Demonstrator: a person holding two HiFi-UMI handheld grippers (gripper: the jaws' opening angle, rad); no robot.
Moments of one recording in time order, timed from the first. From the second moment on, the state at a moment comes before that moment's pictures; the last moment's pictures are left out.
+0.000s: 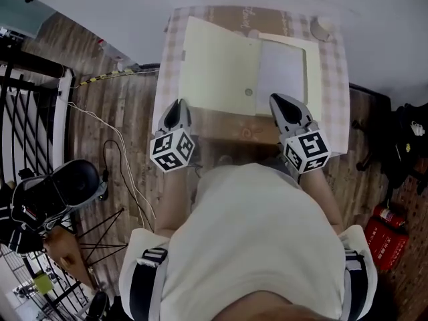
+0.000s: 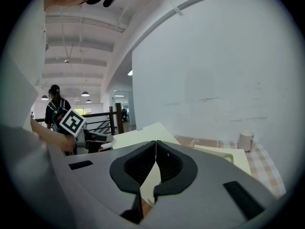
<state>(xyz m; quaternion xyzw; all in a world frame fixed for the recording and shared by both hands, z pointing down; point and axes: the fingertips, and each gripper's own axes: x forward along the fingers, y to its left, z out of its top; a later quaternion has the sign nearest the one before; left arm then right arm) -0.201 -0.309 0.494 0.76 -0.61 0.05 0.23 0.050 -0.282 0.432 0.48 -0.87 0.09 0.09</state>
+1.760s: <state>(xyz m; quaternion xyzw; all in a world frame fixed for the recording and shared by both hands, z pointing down) 0.091 -0.243 0.419 0.81 -0.56 0.02 0.16 0.248 -0.249 0.434 0.43 -0.89 0.10 0.08</state>
